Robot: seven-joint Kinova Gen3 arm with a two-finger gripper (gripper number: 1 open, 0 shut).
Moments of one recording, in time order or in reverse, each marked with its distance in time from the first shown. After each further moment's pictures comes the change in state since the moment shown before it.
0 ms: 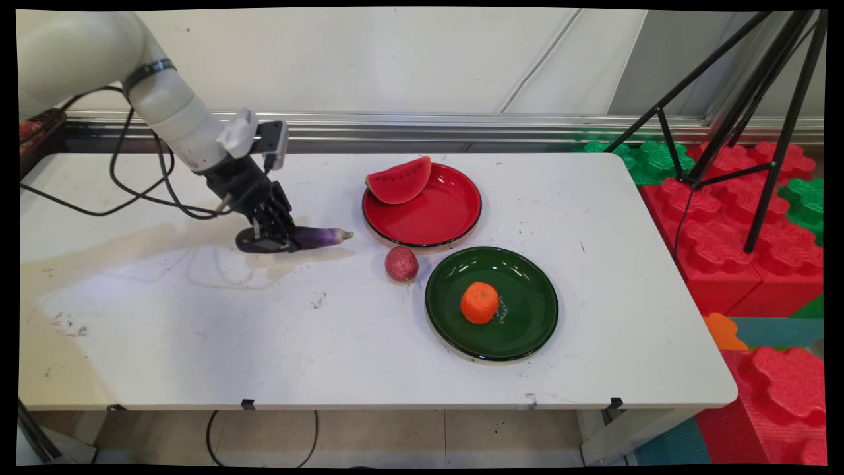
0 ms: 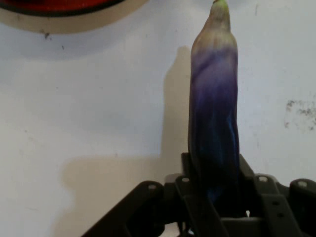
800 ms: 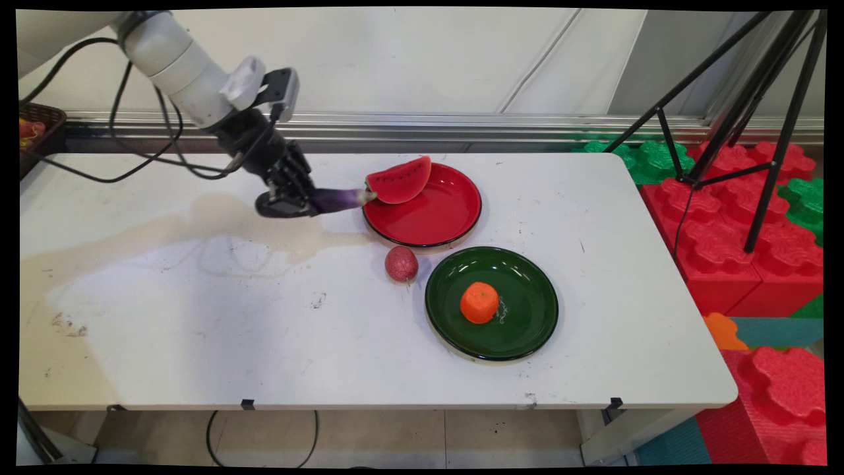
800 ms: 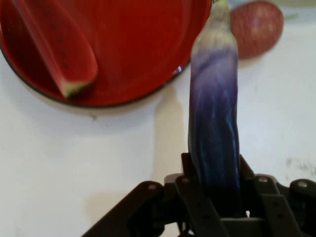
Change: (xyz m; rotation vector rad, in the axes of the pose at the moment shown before) arm 0.042 -0.008 -0.049 0.039 0.101 0.068
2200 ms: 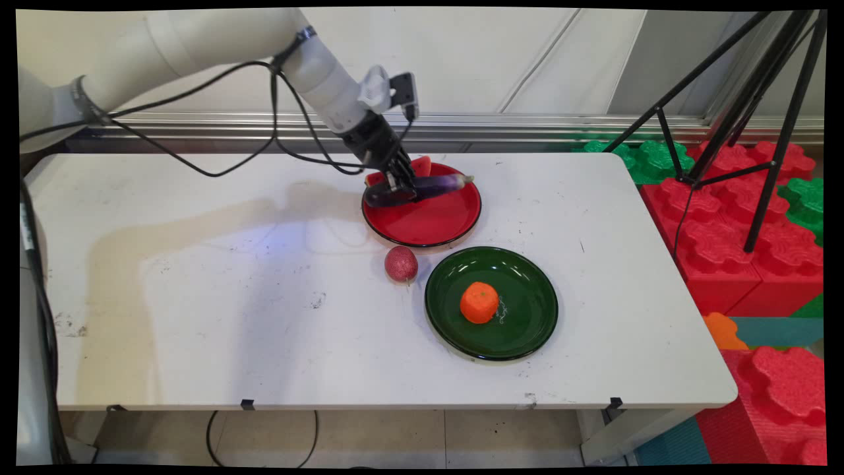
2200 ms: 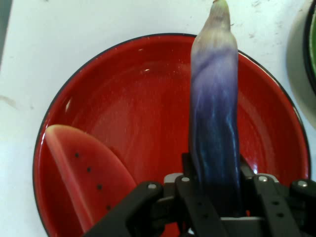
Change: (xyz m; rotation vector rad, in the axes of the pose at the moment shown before) arm 0.121 -0.049 0.111 0.055 0.082 -0.046
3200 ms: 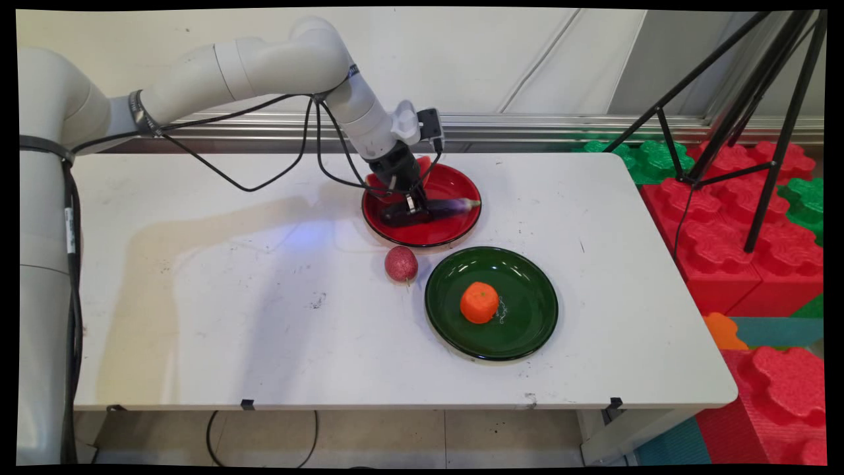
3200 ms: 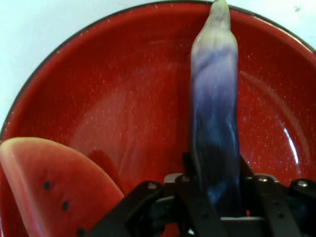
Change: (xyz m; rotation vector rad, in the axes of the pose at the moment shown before) arm 0.010 -0.007 0.077 -0.005 -0.094 -0.033
